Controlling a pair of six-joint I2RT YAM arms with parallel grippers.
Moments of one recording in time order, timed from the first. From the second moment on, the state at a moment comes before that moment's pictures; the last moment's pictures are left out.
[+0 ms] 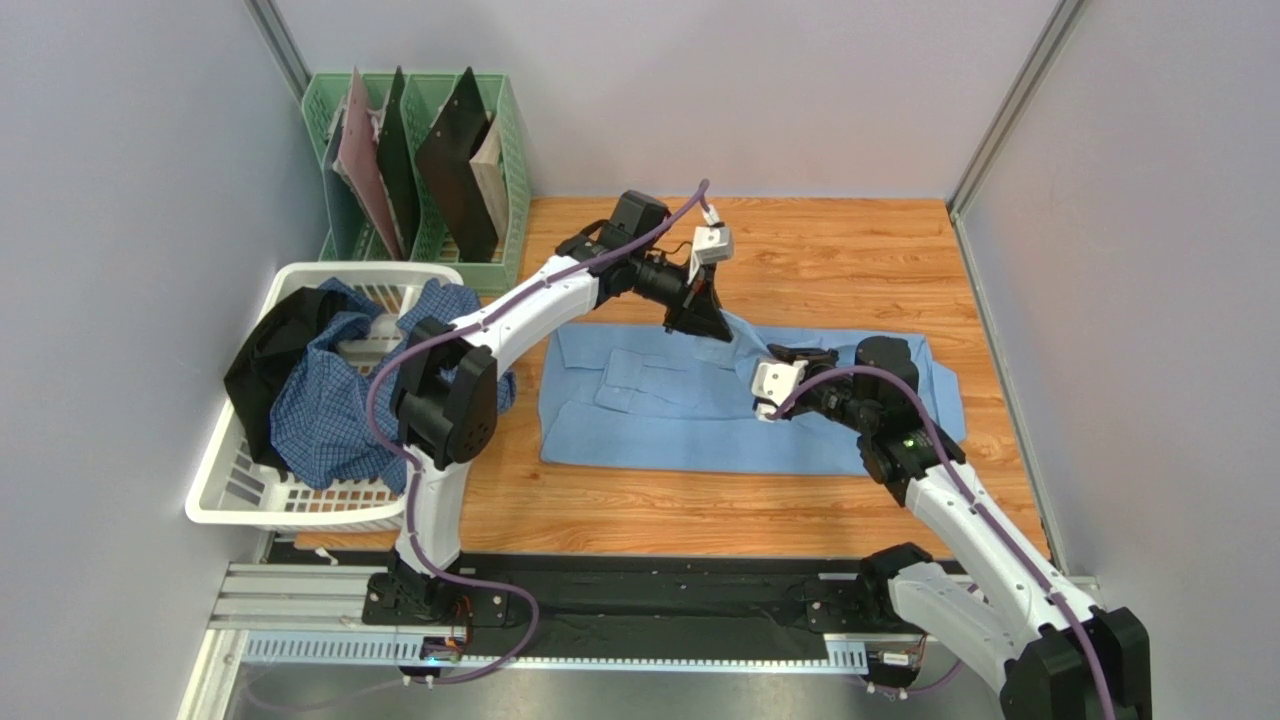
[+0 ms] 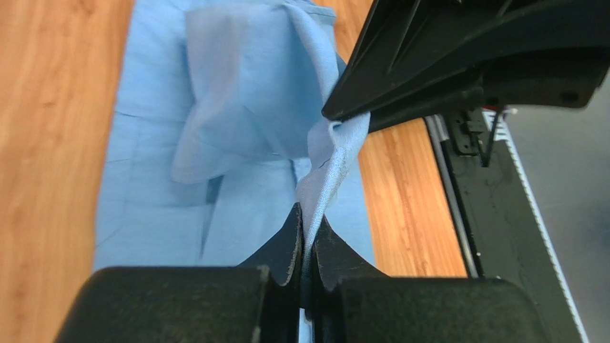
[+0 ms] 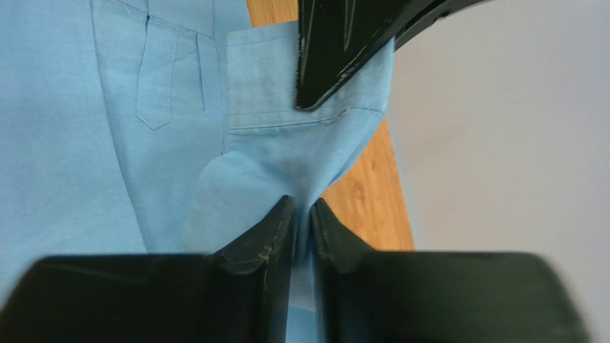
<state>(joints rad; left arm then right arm) -0.62 2.05 1.75 -0.42 1.12 0.38 0.33 0.88 0.57 -0.04 -0.51 -1.06</state>
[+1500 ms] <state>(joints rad) -0.57 1.70 1.10 -0.31 0.57 1.59 -0.32 1.16 0.85 -0.77 -0.40 -0.67</state>
